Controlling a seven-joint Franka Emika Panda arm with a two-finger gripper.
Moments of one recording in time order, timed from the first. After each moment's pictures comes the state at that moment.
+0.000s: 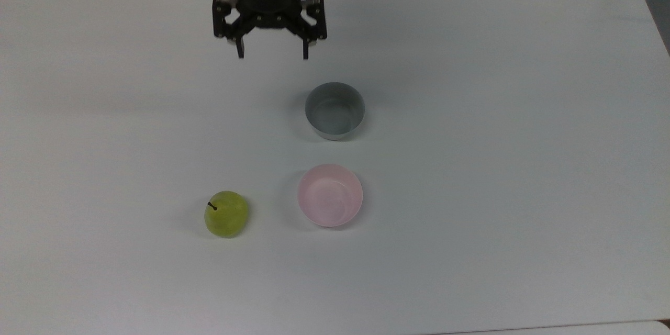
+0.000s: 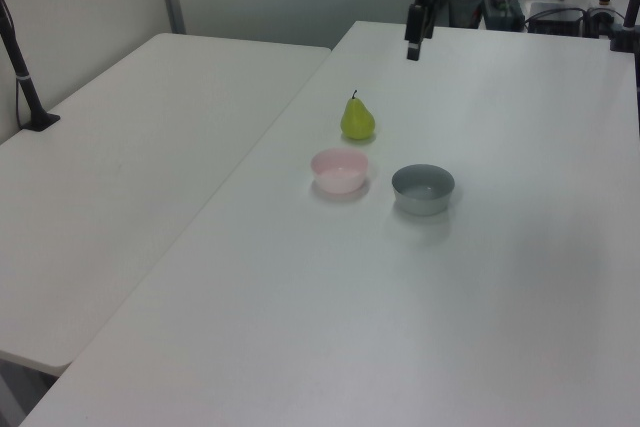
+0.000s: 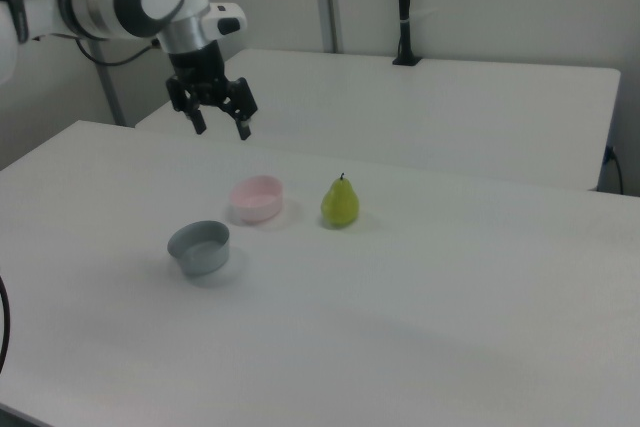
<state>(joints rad) 0.06 0.18 0.00 -1.53 -0.05 1.81 0.02</state>
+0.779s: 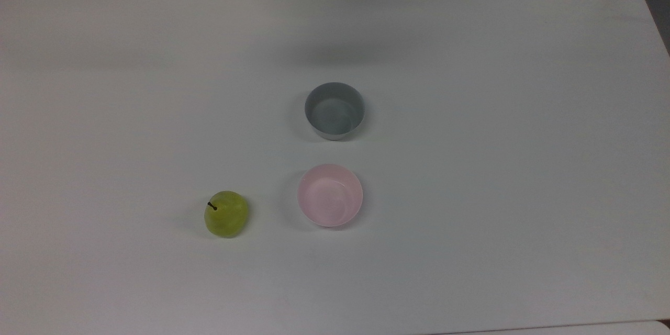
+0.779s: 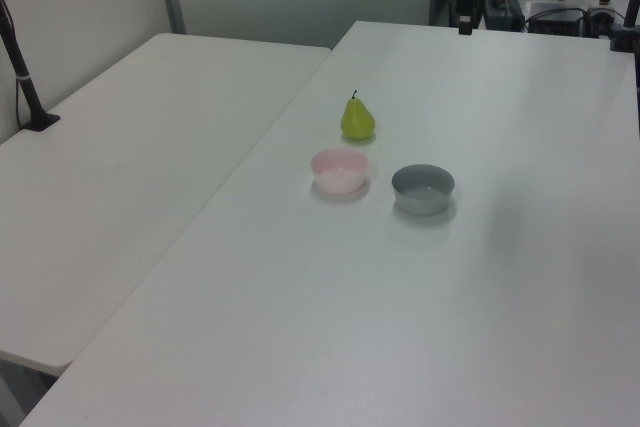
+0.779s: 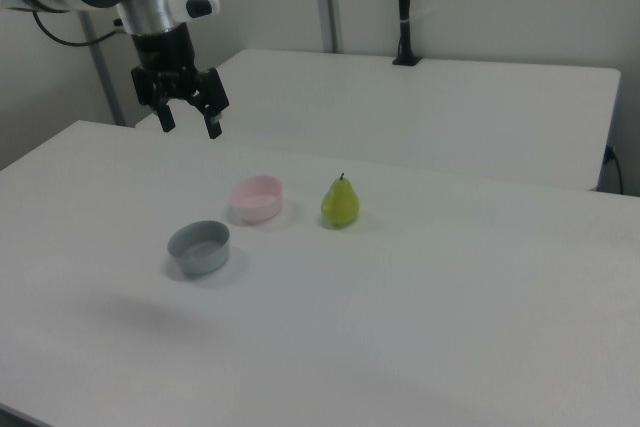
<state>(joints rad) 0.13 0.01 -0.09 -1.60 -0.05 1.63 0.02</state>
